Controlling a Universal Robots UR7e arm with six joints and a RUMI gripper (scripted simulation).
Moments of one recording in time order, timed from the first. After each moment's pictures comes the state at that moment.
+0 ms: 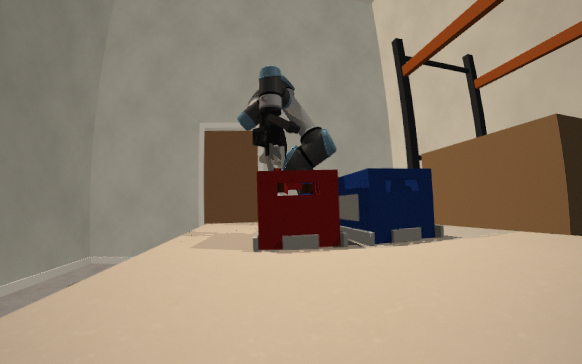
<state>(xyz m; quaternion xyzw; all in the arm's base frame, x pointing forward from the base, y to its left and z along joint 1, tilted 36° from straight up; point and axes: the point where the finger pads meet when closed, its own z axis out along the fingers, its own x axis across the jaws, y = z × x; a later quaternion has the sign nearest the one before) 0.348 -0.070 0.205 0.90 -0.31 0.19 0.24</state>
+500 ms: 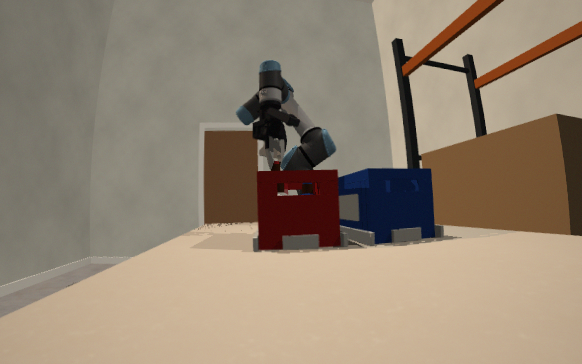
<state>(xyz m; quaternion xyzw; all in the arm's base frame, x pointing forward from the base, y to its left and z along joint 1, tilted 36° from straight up) 0.344 -0.058 0.223 0.90 -0.31 0.19 0.24</state>
